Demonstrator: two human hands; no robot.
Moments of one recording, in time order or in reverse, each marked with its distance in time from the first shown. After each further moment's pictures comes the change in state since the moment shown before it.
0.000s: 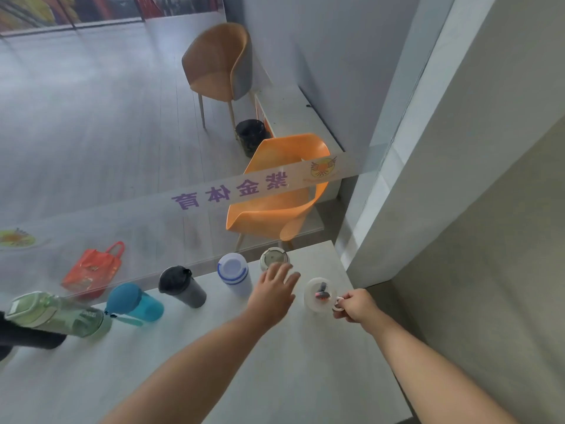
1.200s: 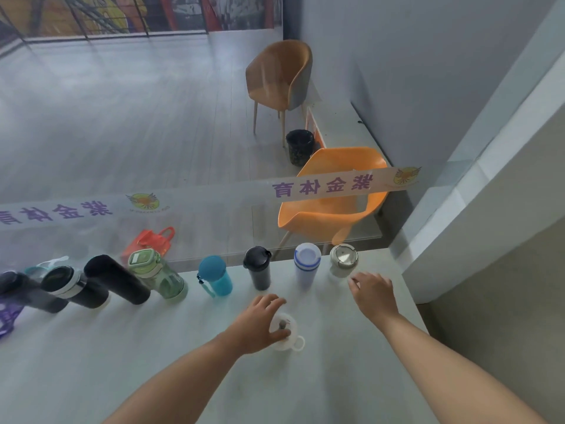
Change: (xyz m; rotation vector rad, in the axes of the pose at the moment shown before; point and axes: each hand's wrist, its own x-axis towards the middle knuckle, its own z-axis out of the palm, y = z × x) left_hand -0.198 -0.134 -0.009 -0.321 -0.094 -0.181; right_hand -0.061 -0.078 0.120 -0.777 0.406 -0.585
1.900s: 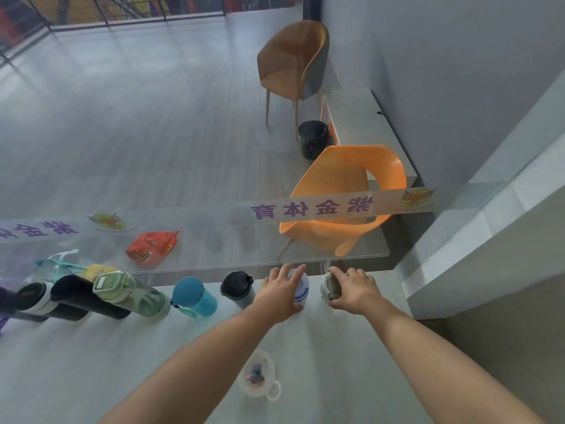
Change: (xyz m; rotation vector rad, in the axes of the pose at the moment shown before) left_hand 0.172 0.045 -0.021 0.174 -0.031 -0.214; right_hand 0.134 0.014 0.010 -0.157 -0.444 -0.153
